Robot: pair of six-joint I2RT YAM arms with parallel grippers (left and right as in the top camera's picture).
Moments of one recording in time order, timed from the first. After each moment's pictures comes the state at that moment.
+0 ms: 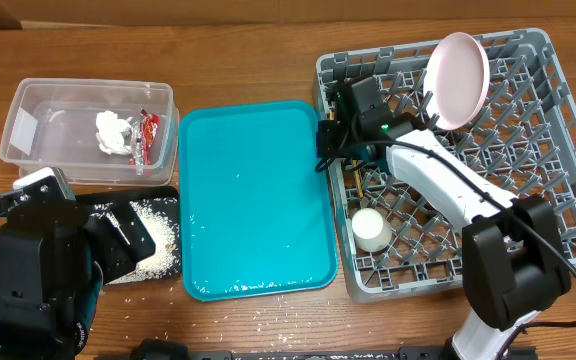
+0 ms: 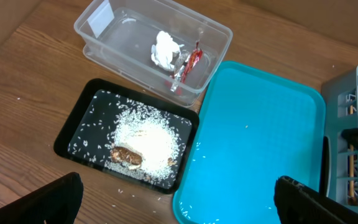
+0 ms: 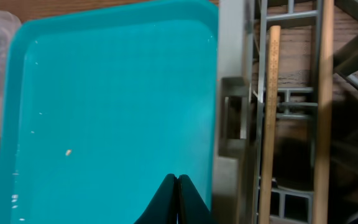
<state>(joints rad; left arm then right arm) -0.20 0.96 1.67 -1.57 -0.35 -0.55 0.42 1.88 1.34 -0.48 -0.22 0.40</state>
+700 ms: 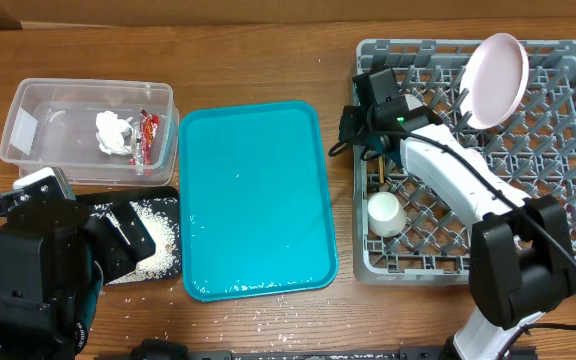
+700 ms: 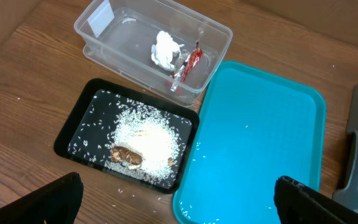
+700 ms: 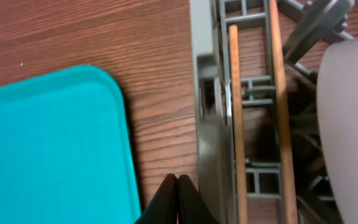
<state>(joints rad) -0.20 0.96 1.67 -1.57 -0.35 -0.55 0.36 1.87 1.35 -0.49 0.04 0.50</state>
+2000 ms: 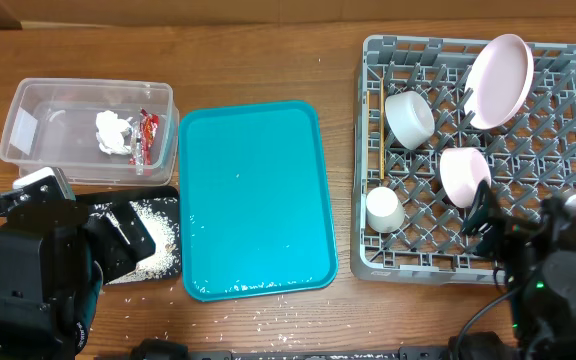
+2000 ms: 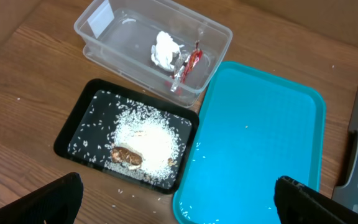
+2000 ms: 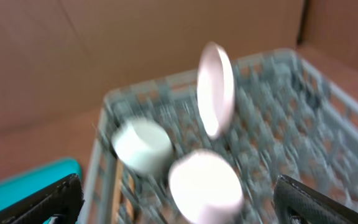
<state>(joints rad) -0.20 0.96 1.67 -1.57 -0.35 -0.55 0.12 0.42 0.75 -0.67 0.26 0.31</state>
